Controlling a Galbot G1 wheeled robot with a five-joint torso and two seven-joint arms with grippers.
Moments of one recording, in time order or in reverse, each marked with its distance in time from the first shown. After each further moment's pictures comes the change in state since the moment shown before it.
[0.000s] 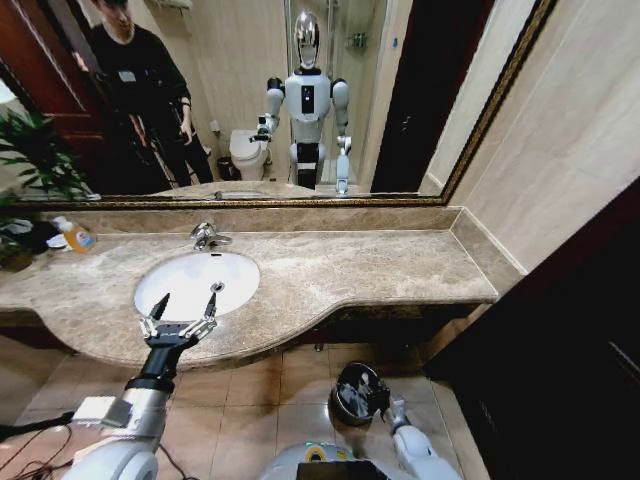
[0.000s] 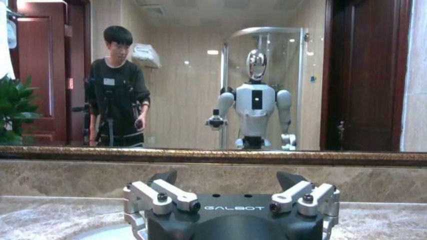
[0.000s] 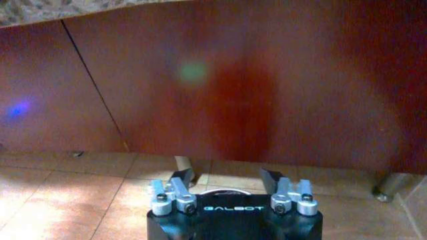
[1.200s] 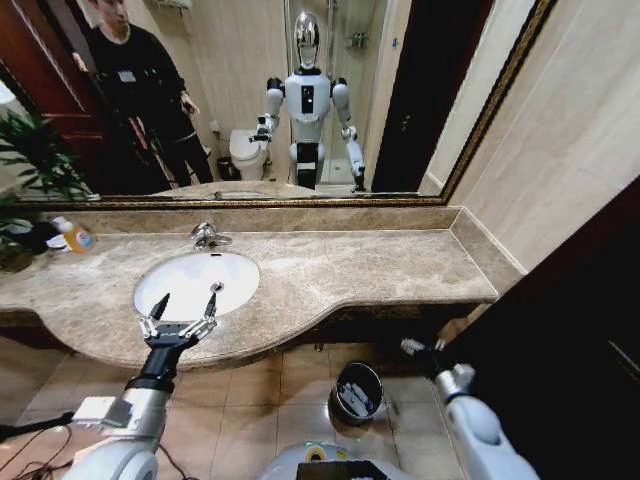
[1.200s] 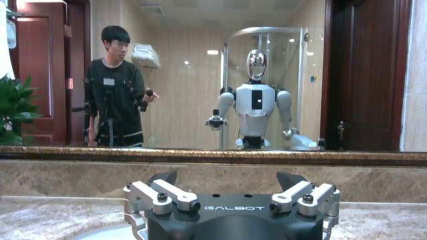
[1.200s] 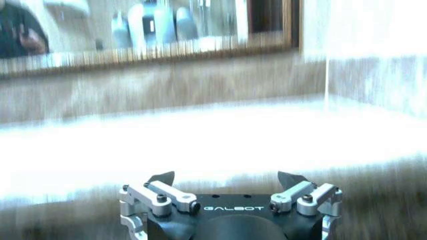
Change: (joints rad) left arm 0.000 0.000 0.000 0.000 0.000 0.000 0.000; right arm -0.177 -0.085 0.427 0.808 0.203 -0.231 -0.014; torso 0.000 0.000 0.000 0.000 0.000
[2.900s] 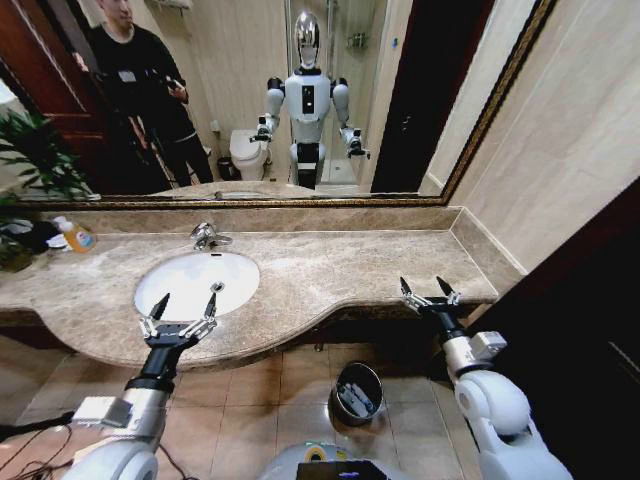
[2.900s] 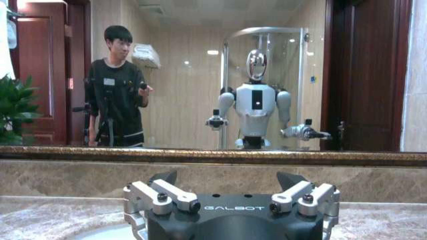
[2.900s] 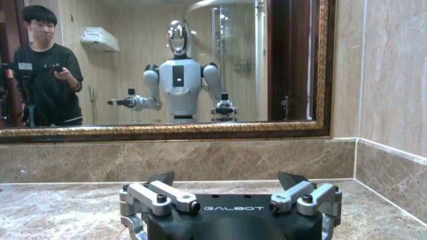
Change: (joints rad) left arm 0.000 0.000 0.000 0.000 0.000 0.000 0.000; right arm -0.086 0.050 -0.037 0.389 -0.109 -0.163 0.118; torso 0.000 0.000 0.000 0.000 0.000
